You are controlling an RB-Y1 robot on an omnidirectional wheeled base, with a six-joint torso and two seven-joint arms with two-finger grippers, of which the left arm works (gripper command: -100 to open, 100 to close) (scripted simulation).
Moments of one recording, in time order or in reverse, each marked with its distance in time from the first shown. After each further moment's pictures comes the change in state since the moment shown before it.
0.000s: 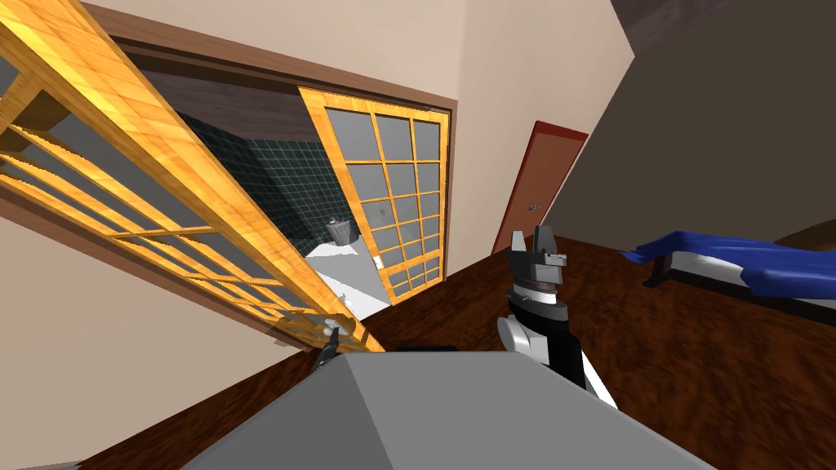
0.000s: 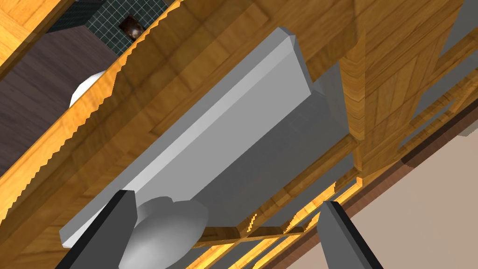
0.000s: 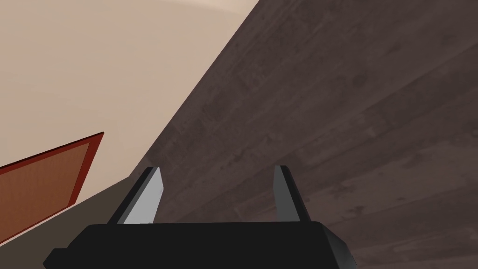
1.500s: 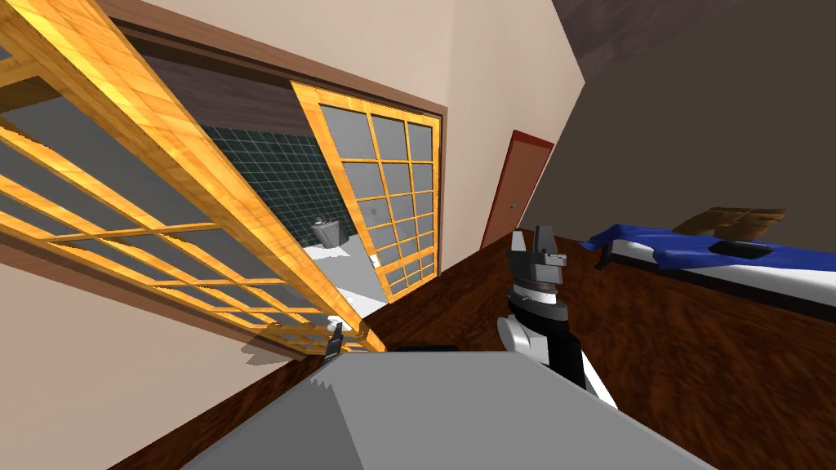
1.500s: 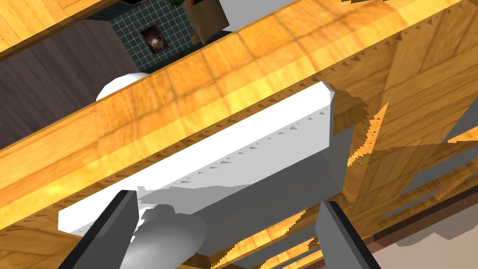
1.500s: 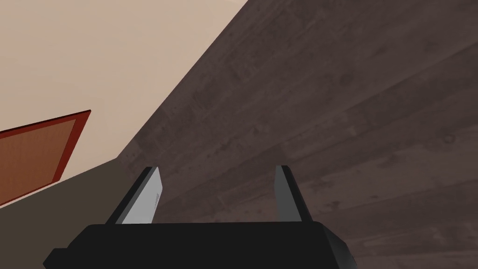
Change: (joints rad) arm -0.011 -0.020 -0.039 -0.024 -0.004 -0.006 0.256
